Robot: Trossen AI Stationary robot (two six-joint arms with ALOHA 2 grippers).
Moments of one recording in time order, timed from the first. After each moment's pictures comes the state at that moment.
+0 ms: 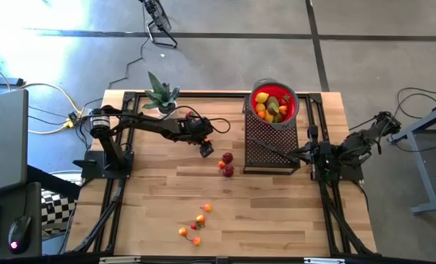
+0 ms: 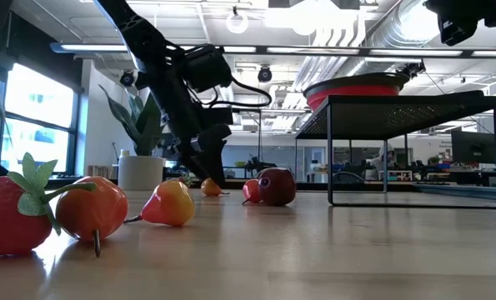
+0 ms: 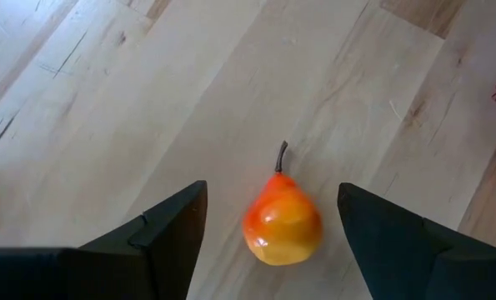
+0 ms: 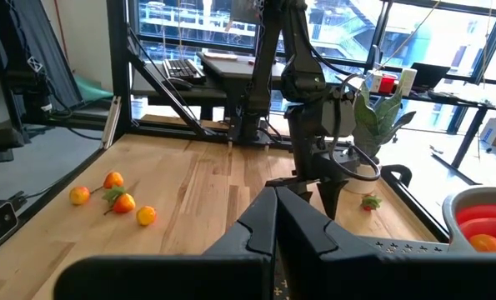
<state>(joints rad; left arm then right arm) 0.25 1.75 0.98 -0.18 -0.16 -0.24 0.56 0.23 0.40 -0.23 0.58 -0.05</state>
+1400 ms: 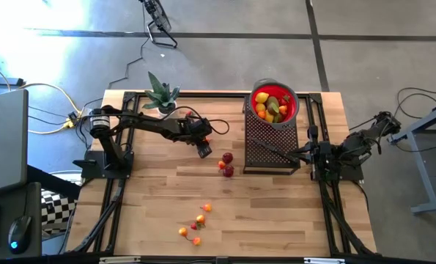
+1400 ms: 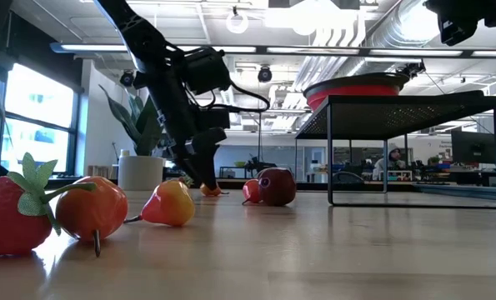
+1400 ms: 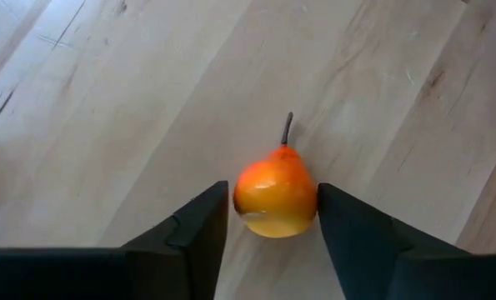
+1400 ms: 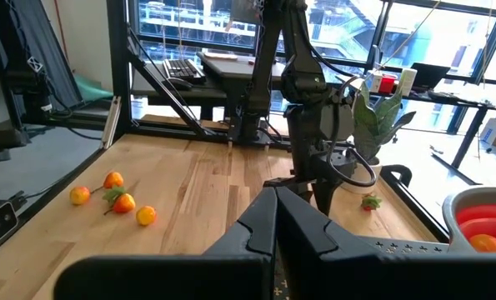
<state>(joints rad) 0.25 1.75 0.98 -0.23 -0.17 -0.24 0.56 0.23 0.40 -0.23 0.58 -0.05</state>
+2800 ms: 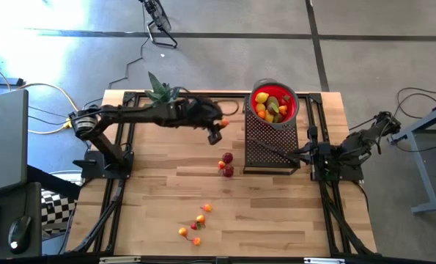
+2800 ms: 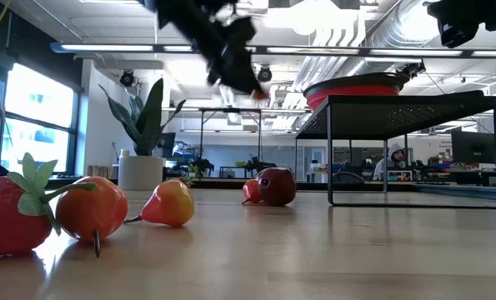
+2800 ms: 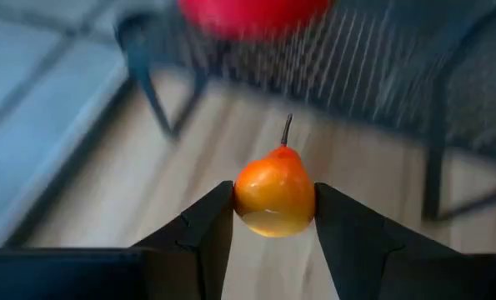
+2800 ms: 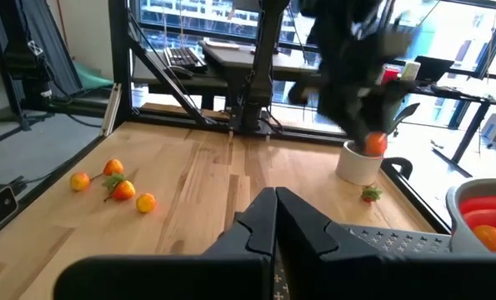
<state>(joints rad) 0.25 1.61 1.30 -0.31 -0.10 -0.03 0.56 0.23 0.40 -0.26 0.57 -0.05</state>
